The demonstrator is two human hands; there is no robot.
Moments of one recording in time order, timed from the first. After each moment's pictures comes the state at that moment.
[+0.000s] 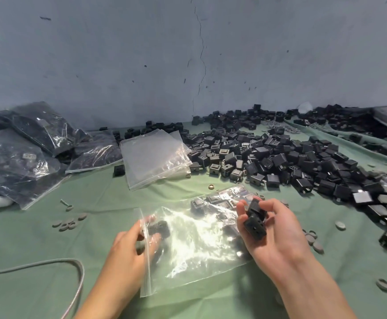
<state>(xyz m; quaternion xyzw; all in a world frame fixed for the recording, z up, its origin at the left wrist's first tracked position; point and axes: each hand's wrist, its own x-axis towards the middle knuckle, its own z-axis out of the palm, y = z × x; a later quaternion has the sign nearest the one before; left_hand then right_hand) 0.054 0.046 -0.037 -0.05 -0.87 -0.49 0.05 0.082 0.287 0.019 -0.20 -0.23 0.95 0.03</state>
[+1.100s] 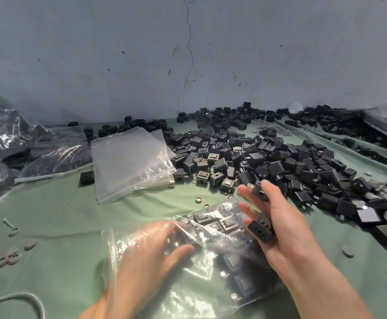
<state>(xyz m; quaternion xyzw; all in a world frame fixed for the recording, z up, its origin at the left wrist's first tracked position) 0.004 0.116 -0.024 -0.18 -0.92 -0.35 0.02 0.017 0.323 0.019 -0.21 -0.50 0.83 0.12</state>
